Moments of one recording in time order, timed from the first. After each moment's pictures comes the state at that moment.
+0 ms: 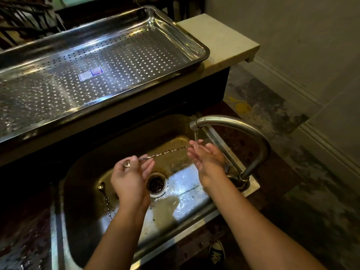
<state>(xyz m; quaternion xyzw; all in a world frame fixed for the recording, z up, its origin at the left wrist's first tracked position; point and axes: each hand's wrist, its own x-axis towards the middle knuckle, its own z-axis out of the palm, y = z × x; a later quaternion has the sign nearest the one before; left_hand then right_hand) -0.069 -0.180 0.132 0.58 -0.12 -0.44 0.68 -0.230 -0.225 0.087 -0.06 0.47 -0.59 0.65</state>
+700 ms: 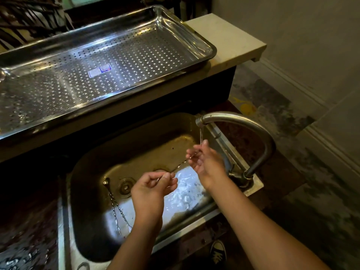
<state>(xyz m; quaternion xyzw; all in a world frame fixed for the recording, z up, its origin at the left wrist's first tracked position) -0.085 -0.131 0.111 0.60 -0.23 -0.48 0.59 -0.220 -0.215 0.090 -0.10 0.48 -0.53 0.69</state>
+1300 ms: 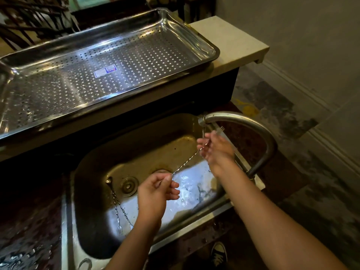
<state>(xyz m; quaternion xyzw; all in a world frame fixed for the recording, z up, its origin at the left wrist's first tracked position) -0.078 -0.128 0.098 0.61 -0.30 -0.52 0.52 -0.237 -0.243 0.097 -0.15 0.52 -0.54 0.64</state>
